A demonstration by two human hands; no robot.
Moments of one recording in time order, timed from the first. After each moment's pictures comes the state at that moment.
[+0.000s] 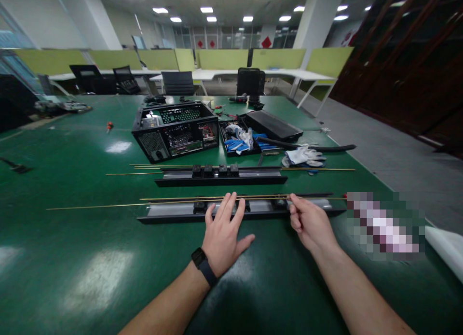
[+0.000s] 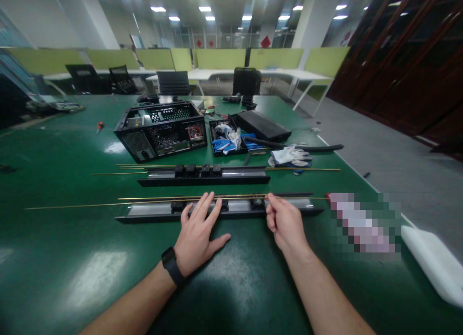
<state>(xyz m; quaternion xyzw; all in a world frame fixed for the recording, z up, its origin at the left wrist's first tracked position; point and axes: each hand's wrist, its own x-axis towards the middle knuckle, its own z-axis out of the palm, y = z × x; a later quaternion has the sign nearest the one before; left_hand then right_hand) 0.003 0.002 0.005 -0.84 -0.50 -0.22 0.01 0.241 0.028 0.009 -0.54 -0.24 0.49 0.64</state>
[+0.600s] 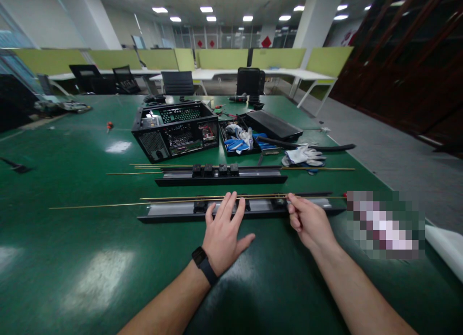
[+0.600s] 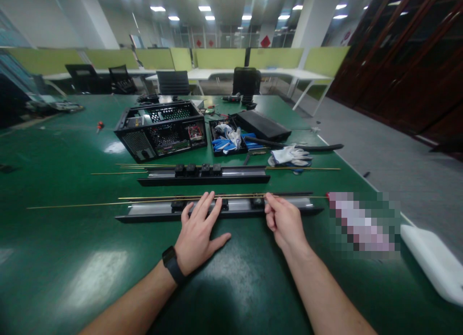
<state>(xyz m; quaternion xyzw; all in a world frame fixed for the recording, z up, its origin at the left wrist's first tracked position) 0.003 0.002 0.005 -0.84 -0.49 -0.22 0.01 0.242 0.028 0.007 -0.54 -0.26 0.49 0.63</state>
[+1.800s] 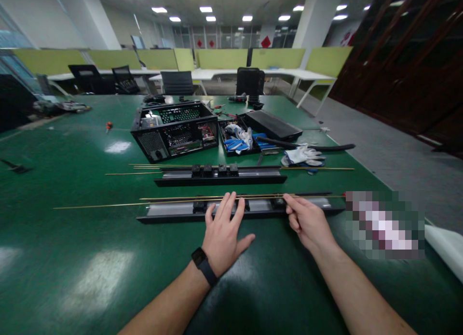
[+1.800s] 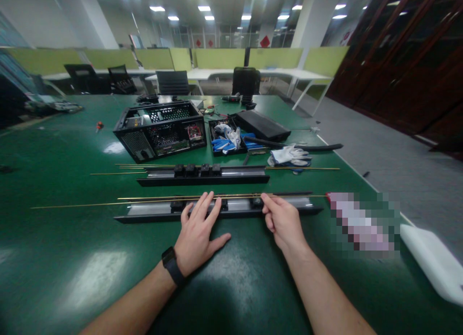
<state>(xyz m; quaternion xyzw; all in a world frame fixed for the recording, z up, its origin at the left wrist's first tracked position) 0.004 0.002 0.004 -0.84 -0.50 -0.22 0.01 0.242 0.027 0.004 -0.56 -0.29 0.48 0.61</state>
